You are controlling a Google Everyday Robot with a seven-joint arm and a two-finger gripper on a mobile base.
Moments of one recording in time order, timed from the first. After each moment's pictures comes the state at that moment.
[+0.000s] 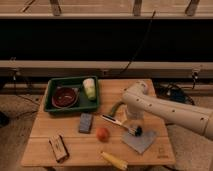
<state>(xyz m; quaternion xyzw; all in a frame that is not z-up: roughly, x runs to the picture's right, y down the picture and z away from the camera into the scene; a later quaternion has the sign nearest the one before) 0.165 0.205 0.818 -0.28 -0.23 -0.69 0.62</state>
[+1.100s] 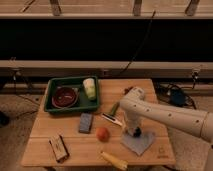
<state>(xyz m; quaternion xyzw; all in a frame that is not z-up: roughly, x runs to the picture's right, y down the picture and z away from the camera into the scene) 0.158 0.234 0.829 -0.28 -0.24 -0.71 0.60</state>
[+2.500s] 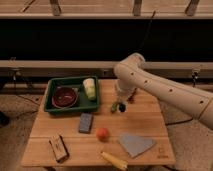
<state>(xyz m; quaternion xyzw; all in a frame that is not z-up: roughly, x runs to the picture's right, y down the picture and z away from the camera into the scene) 0.076 0.055 0.773 -0.15 -0.23 -0.74 0.62</state>
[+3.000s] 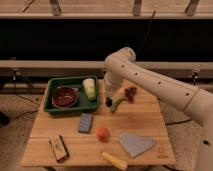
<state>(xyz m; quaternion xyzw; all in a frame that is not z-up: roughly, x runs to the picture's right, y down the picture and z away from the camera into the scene) 0.003 0.033 0.772 -0.11 -0.28 -0.71 0.63</state>
